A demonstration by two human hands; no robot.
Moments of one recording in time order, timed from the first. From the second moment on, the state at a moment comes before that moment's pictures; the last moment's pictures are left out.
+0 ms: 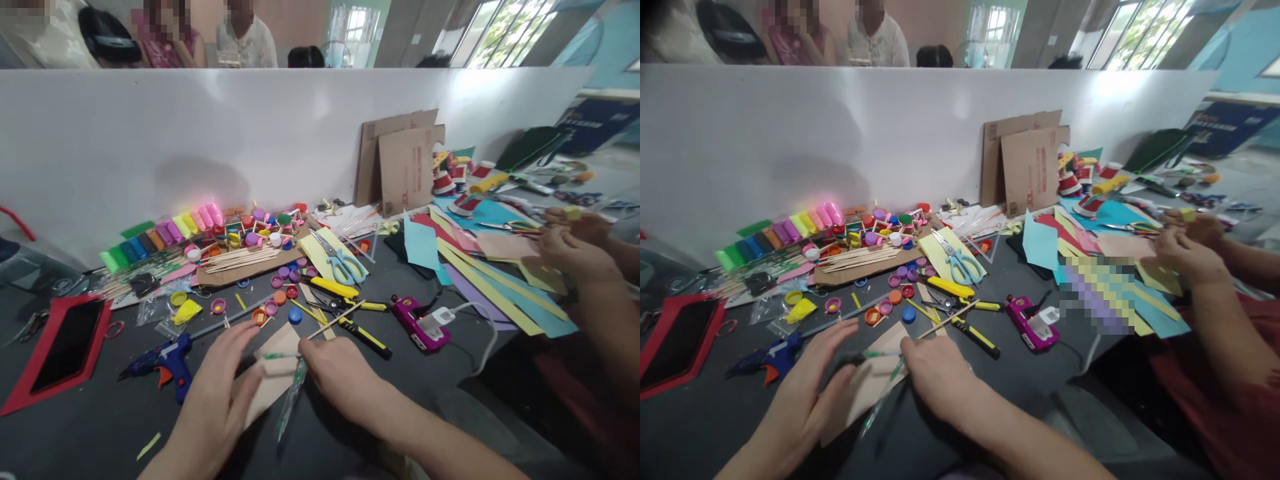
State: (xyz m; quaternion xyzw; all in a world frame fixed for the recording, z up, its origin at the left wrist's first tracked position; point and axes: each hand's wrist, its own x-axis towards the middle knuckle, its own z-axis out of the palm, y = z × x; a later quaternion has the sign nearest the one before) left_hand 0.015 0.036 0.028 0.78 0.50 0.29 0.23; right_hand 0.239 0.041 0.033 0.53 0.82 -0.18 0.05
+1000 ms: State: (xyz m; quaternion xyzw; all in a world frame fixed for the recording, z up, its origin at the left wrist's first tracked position) left_hand -0.050 0.065 -0.001 0.19 0.45 0.73 0.48; right_hand 0.194 0.157 0.049 0.42 0.89 -0.15 -0.07
